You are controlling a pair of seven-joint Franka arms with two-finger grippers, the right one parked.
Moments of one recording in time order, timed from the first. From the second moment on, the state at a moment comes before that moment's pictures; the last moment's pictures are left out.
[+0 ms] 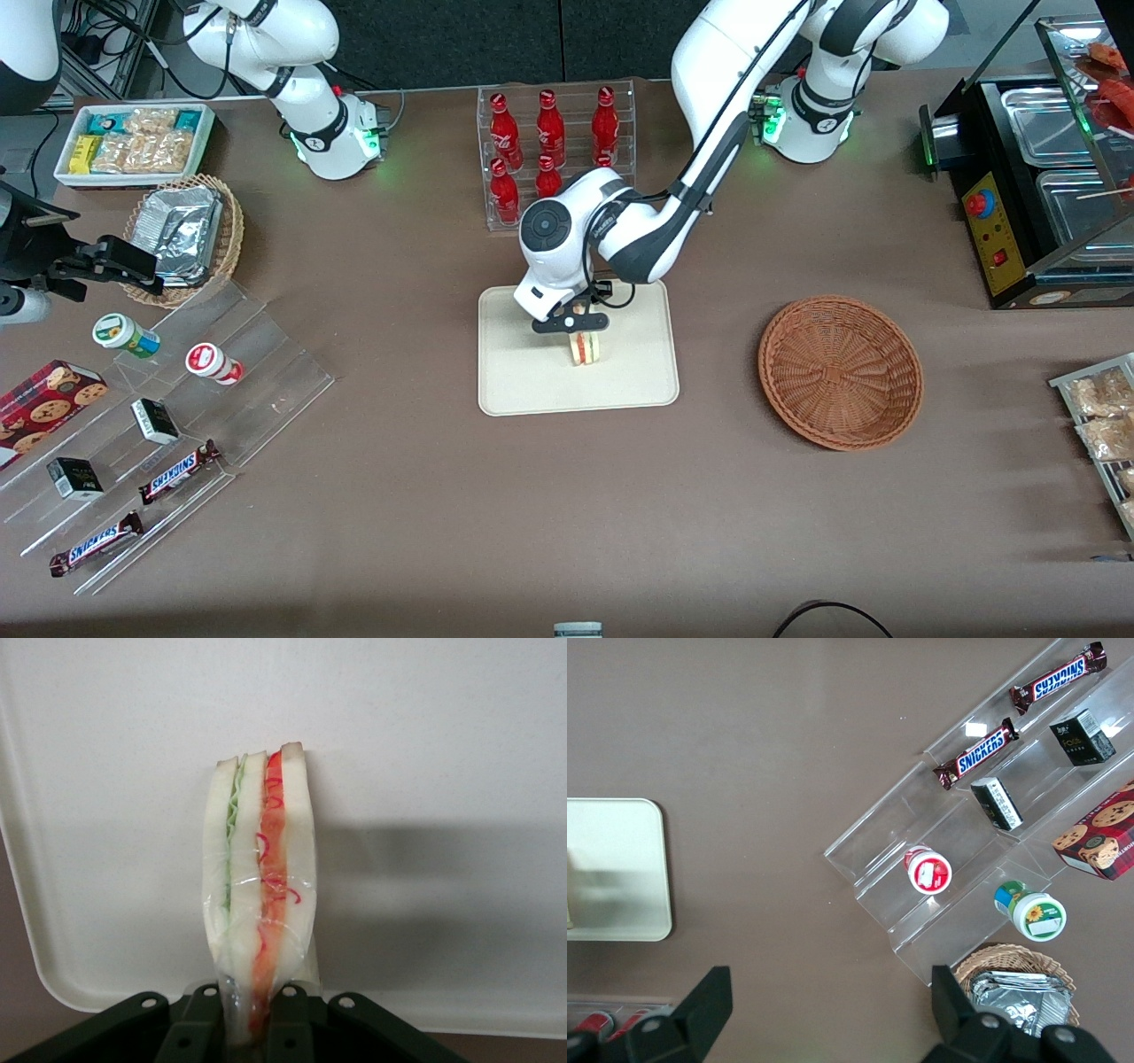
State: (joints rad) arm -0.81 0.69 -0.08 -1.54 0.04 2.07 -0.92
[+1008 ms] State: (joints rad) arm -0.77 0.55 -0.04 -1.44 0.02 1.86 -0.99
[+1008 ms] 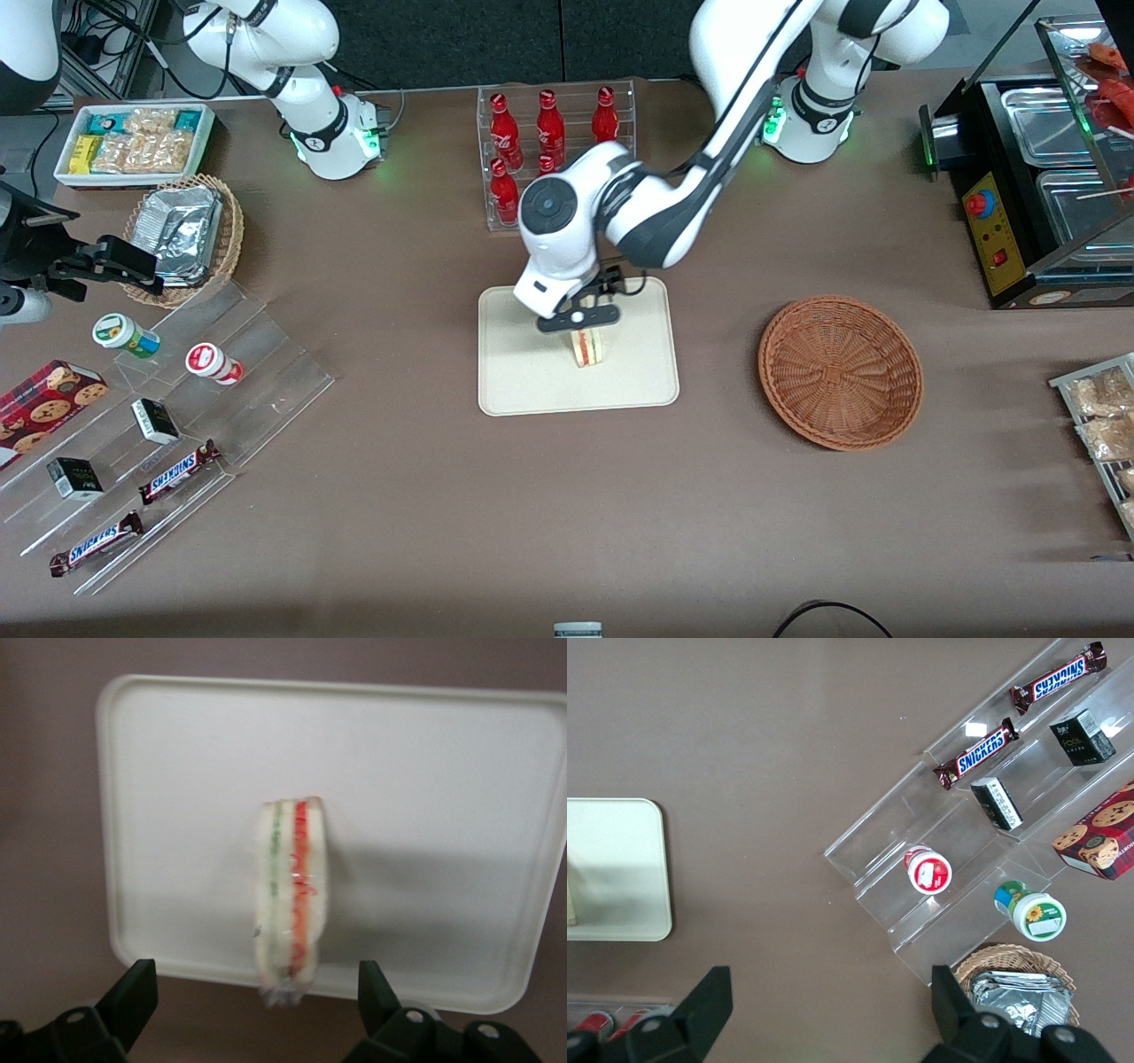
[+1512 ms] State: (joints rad) arm -0.50 0.23 -0.03 -1.44 -0.03 1.51 -0.83
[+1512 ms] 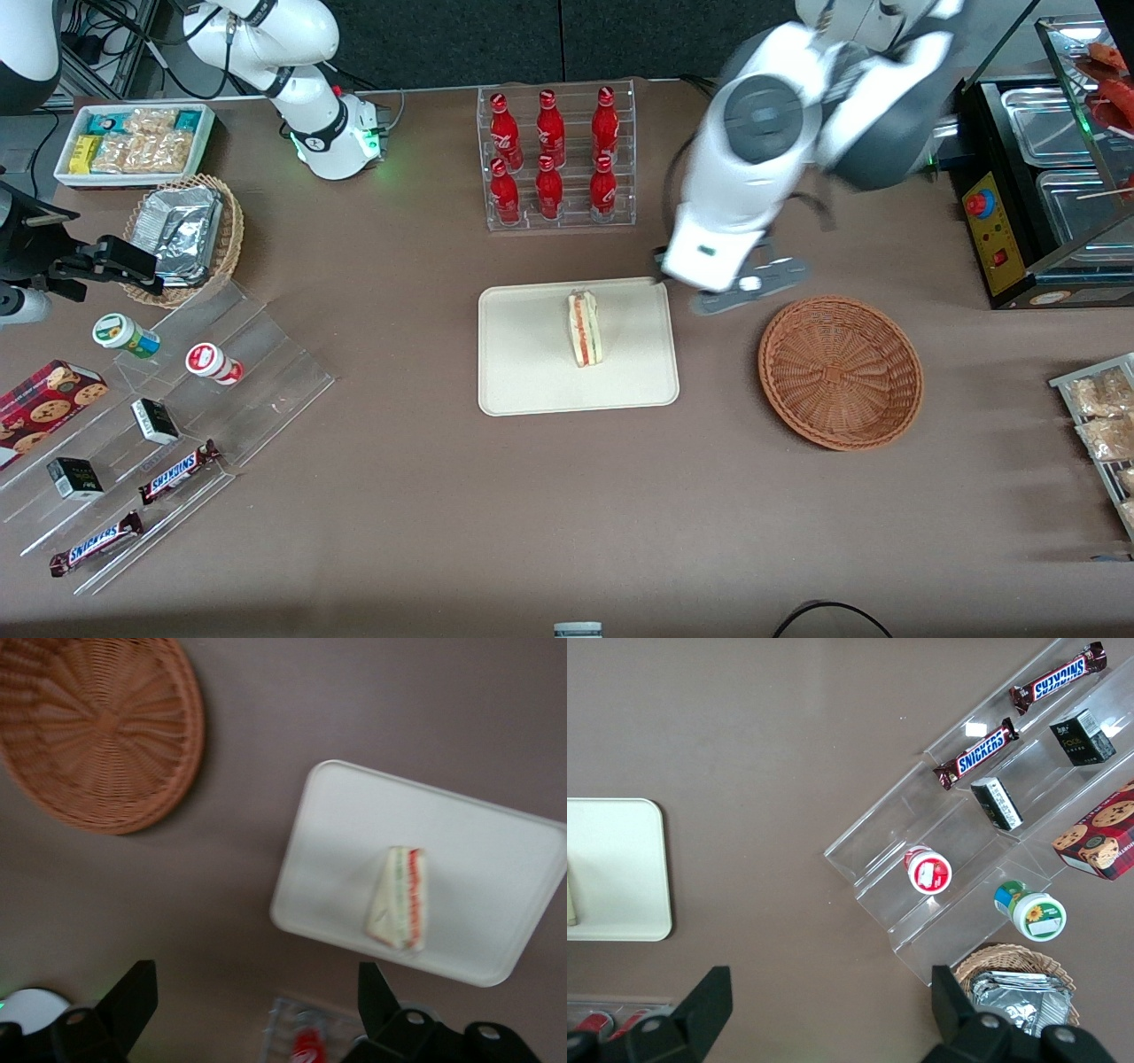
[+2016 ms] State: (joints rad) arm -0.21 0.15 -0.03 -1.46 -0.03 1.37 -0.37
